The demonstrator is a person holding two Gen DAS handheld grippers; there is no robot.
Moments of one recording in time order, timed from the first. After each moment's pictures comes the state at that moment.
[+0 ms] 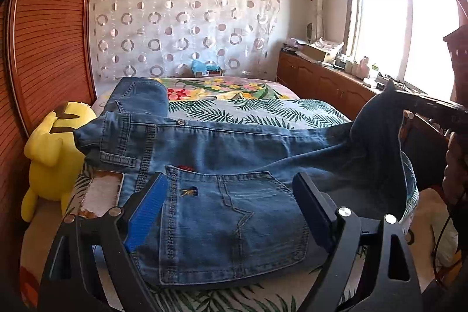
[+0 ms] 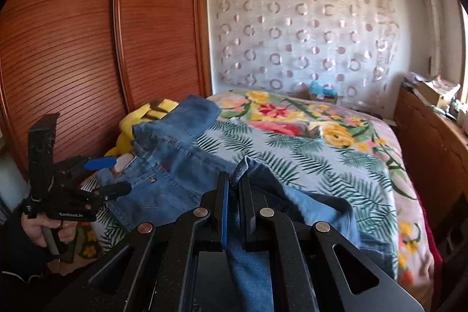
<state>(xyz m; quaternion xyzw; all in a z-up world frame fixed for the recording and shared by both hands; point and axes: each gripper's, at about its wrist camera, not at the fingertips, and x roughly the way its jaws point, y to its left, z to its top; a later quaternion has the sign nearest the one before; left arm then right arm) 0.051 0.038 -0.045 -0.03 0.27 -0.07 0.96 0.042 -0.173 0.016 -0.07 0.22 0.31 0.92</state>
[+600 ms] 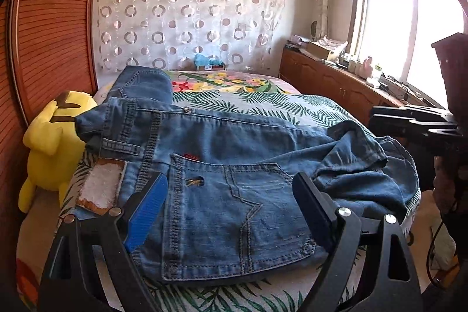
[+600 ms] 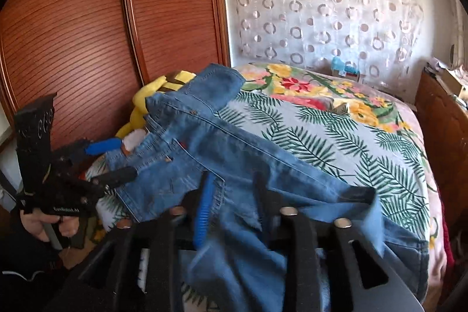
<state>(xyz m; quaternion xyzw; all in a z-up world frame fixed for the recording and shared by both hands) 0.056 0.043 -0.059 -0.04 0.28 -0.07 0.96 0.091 -0.163 0.000 -0.10 0.27 0.33 0.90</state>
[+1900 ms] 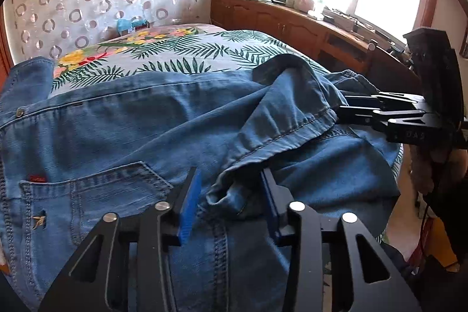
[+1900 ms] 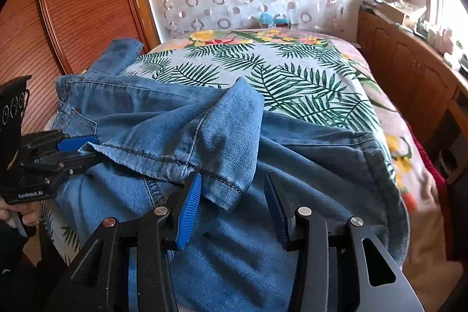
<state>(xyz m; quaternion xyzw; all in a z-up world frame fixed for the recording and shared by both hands) 0.125 -0.069 -0.099 0.04 0.39 -0.23 0.89 0.125 -0.245 -0.057 -0.01 0.36 0.20 0.91</state>
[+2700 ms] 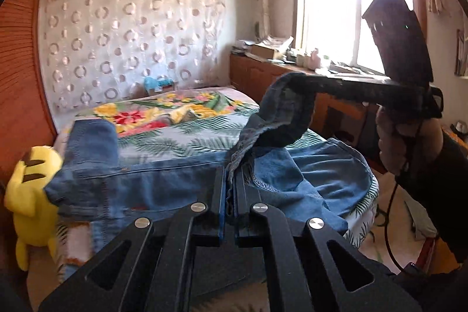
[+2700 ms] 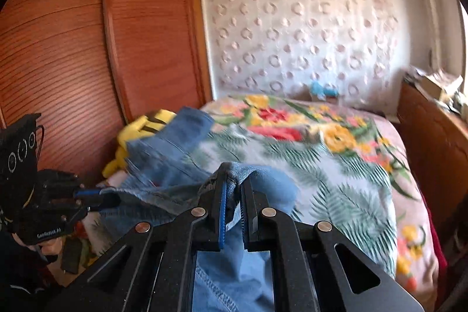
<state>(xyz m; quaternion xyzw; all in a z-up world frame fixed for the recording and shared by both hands) 0.037 0.005 0.015 0.02 0.25 -0.18 0.95 0.082 -0.177 0.065 -0.06 0.20 0.33 0.92</state>
